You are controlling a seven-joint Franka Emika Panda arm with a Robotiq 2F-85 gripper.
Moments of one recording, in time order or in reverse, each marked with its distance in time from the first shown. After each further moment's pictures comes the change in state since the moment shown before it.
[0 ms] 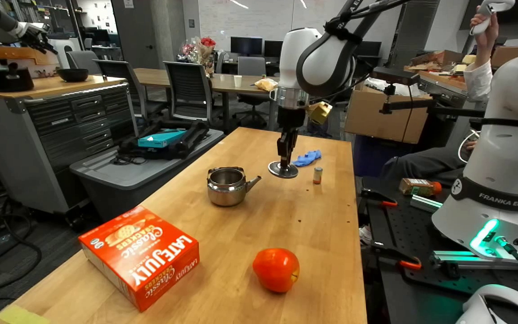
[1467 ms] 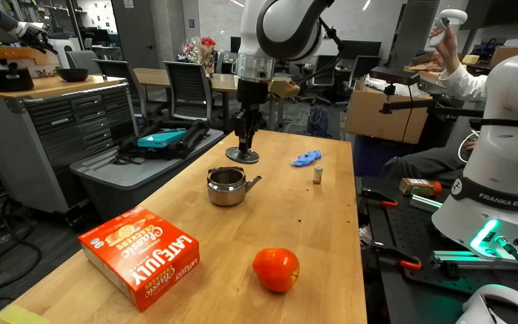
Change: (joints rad) arm 0.099 0.042 0.057 0.277 0.094 -0.167 0.078
